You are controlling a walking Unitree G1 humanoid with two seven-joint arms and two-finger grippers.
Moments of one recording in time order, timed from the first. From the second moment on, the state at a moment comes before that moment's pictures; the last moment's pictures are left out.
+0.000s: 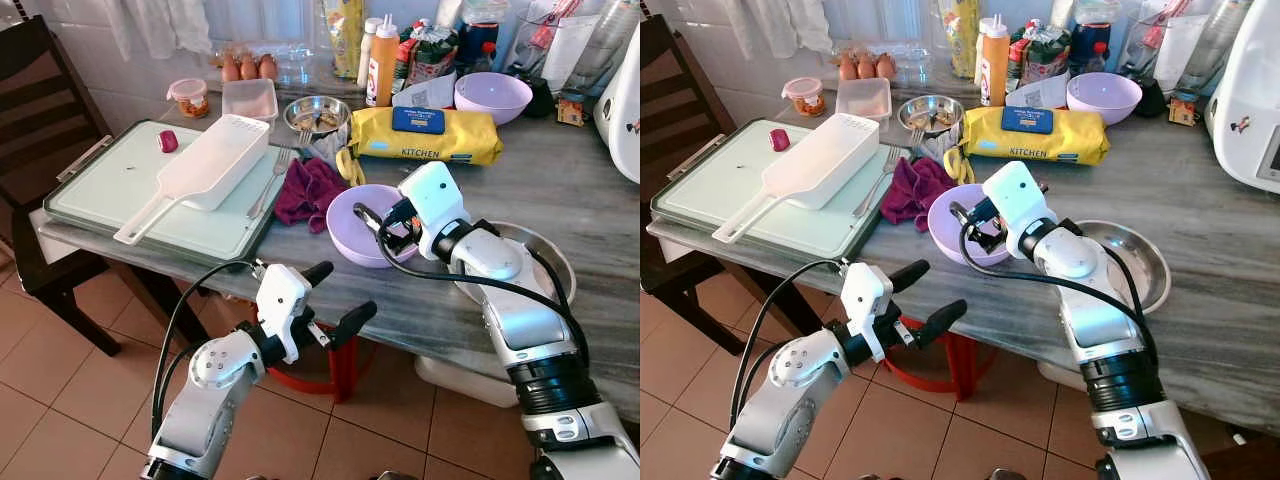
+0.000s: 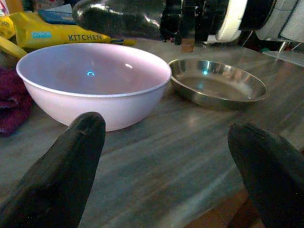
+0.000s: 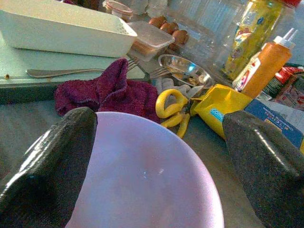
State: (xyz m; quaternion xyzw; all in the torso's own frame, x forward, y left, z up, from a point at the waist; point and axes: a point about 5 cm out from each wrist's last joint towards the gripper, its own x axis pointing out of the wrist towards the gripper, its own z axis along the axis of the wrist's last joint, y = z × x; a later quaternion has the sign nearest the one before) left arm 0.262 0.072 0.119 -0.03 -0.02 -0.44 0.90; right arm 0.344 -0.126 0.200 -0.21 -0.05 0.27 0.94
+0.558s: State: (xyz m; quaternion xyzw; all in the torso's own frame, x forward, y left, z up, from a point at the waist) left arm 0.273 0.098 0.125 -0.04 -0.05 -0.36 0.93; right arm 0.297 -0.164 0.220 -0.25 -0.08 0.20 0.94
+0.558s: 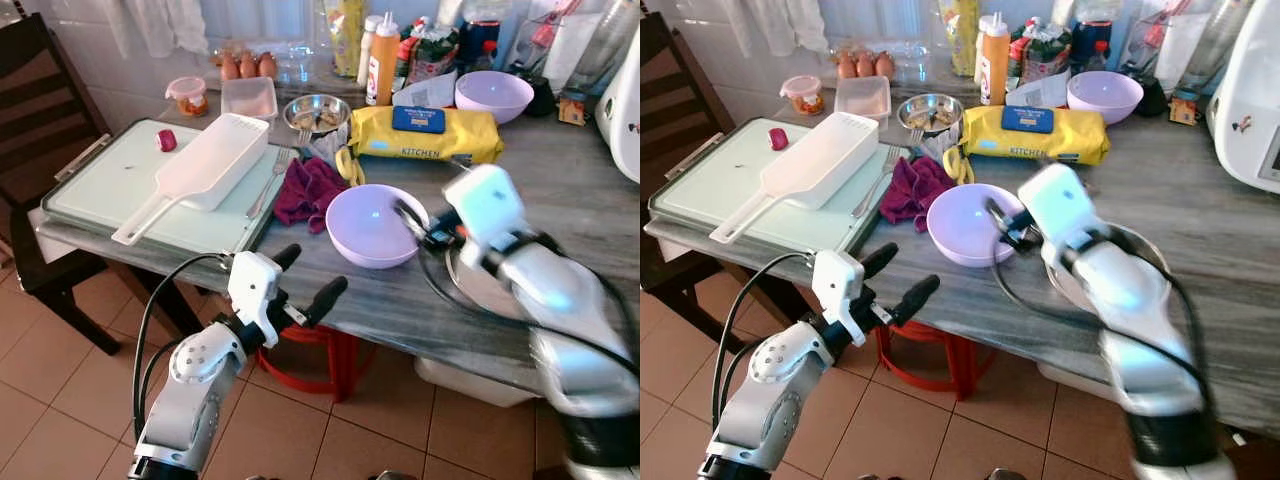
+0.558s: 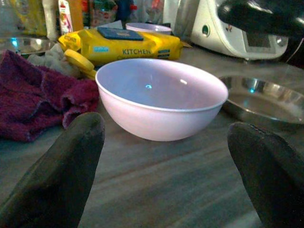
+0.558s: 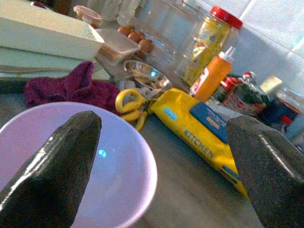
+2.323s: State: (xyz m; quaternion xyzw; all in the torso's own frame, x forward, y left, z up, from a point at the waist) left arm 0.277 0.077 0.131 -0.07 -0.04 -0.40 0.91; right arm 0.272 -0.248 0.161 -0.21 0.22 0.08 0.95
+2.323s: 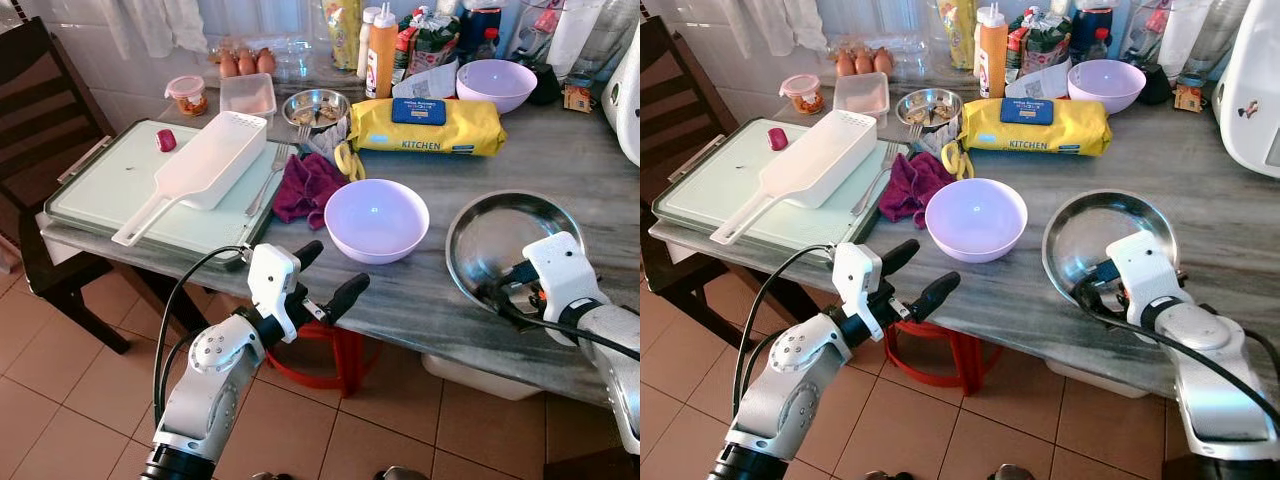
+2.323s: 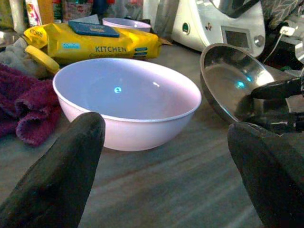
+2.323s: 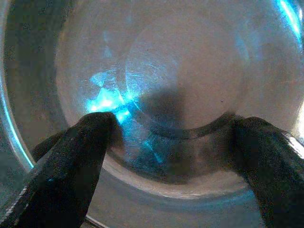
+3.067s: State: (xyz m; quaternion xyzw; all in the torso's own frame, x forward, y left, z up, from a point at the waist) left arm 0.277 0.078 0.130 -0.07 -0.04 -0.39 0.92; right arm 0.281 -0.232 0.168 -0.13 0.22 0.11 0.96
